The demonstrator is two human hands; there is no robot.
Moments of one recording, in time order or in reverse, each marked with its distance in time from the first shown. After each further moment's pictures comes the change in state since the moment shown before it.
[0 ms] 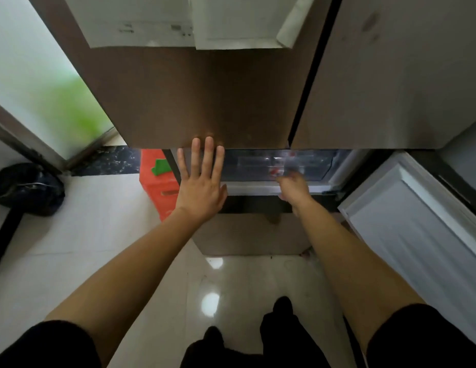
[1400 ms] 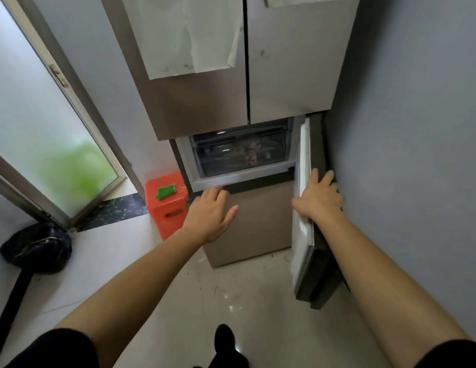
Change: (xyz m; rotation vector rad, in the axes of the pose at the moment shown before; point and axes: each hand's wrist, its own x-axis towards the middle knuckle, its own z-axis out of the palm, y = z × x) left_hand -0.231 0.016 -0.153 -0.259 -0.116 0.292; right_hand -0.337 0.089 -0.064 -0.953 0.464 -0.057
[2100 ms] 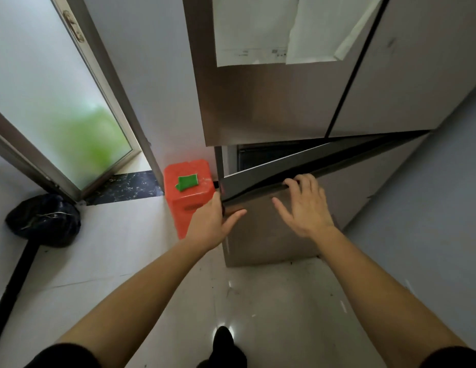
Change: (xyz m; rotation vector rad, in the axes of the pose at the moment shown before) left_hand 0.064 -0.182 0.054 -0.467 0.023 -0.372; right_hand 0.105 -0.194 0.090 -0.054 0.239 -0.617
